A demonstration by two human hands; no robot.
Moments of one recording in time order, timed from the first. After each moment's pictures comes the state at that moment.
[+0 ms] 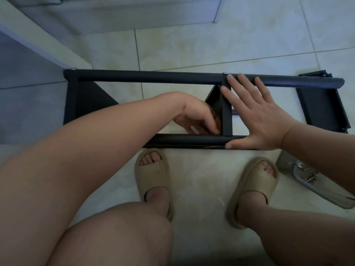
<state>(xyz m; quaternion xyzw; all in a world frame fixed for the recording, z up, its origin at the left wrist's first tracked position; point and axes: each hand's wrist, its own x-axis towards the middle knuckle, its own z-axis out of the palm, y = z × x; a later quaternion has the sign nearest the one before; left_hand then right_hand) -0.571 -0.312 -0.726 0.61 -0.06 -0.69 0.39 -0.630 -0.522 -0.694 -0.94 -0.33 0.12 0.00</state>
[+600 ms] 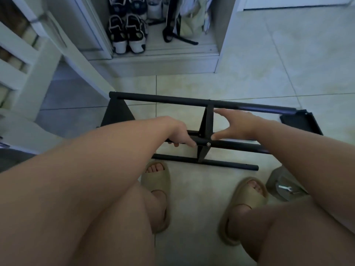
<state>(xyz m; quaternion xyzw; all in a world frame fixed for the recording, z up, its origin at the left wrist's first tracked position) -0.634 -0.297 -0.627 0.87 -0.06 -0.48 0.02 -0.621 -0.514 -0.625 -0.94 -0.15 0.30 0.10</state>
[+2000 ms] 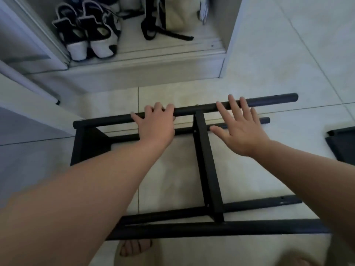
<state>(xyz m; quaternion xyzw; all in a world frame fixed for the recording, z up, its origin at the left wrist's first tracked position) -0.447 -0.275 -0.817 1.00 0.03 -0.08 0.05 -0.453 -0.512 -0.830 -0.98 -0.11 0.14 0.08</state>
